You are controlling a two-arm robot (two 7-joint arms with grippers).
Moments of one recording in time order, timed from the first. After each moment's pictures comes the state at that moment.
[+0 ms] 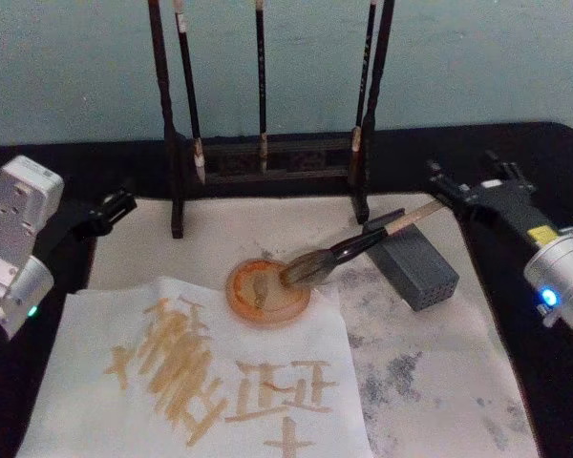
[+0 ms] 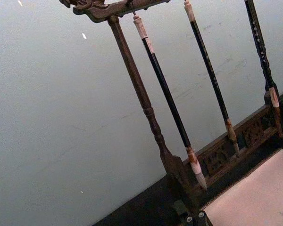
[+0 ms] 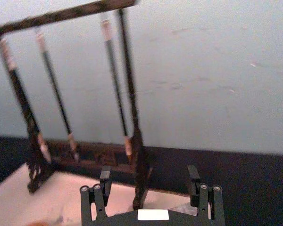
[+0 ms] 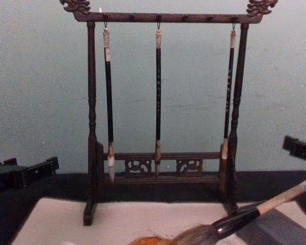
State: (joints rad) left arm -0.20 0.60 0.45 -1.41 -0.25 -0.12 0.03; right arm 0.19 0.75 -0.60 -1.65 0.84 -0.16 -0.10
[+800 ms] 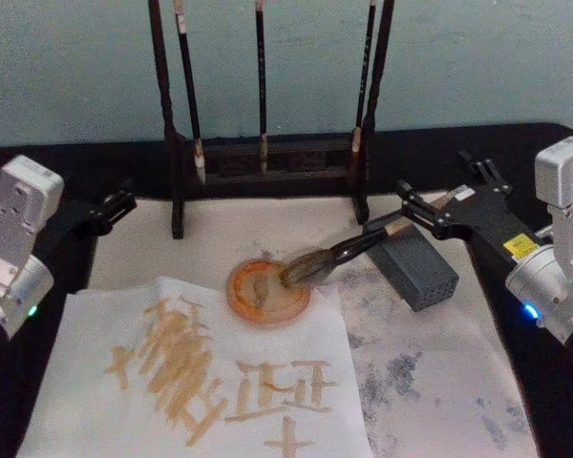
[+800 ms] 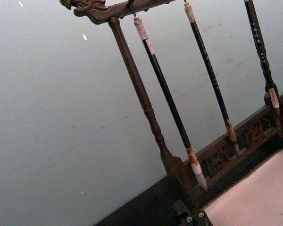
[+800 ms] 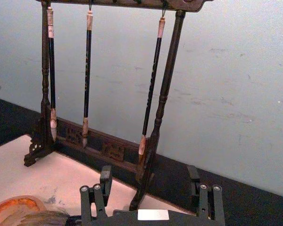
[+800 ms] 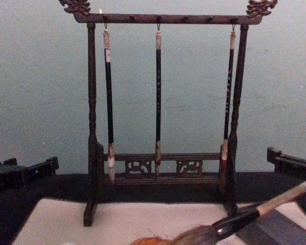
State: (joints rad) left arm -0.20 0.60 0.45 -1.41 -0.25 -0.12 0.03; right arm 0.22 0.74 -0.66 -1.61 0.58 -0.20 -0.10
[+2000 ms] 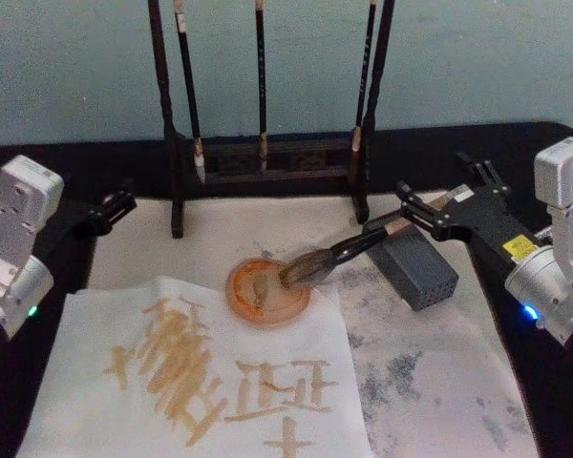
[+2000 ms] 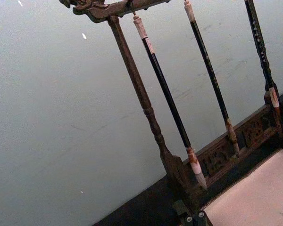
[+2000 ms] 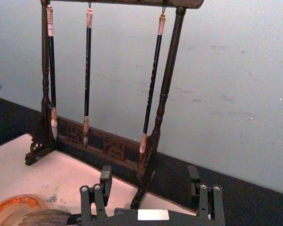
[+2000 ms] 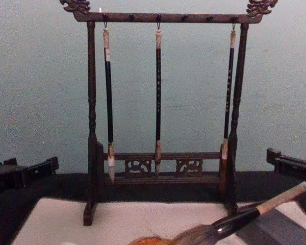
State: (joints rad) left arm -0.20 0.60 0.45 -1.41 -0.25 -0.12 0.03; right arm 0.22 0.74 -0.66 -1.62 0.58 -0.20 -0.10
